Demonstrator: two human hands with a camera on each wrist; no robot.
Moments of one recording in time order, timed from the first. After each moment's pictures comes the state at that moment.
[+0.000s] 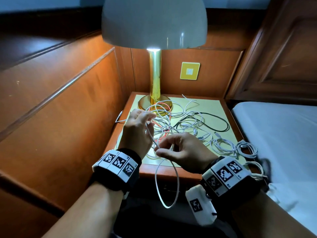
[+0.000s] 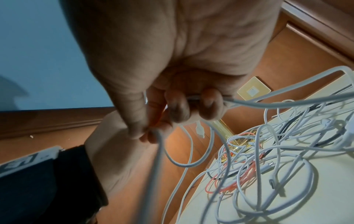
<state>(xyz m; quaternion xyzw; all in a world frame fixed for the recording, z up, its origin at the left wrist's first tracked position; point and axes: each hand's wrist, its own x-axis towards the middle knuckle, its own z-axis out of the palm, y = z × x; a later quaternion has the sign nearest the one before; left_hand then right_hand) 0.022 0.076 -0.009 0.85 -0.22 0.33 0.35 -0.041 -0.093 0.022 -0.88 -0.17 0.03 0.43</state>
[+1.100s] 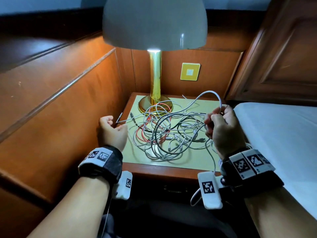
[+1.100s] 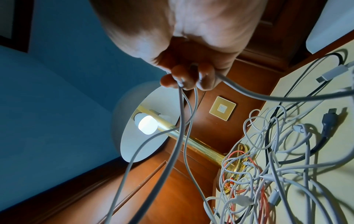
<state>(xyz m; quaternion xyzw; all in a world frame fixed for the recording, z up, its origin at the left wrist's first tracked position) 0.059 0.125 -0.042 0.81 0.15 0.22 0.52 -0.016 -0.145 0.023 -0.68 0.05 -0.26 0.68</state>
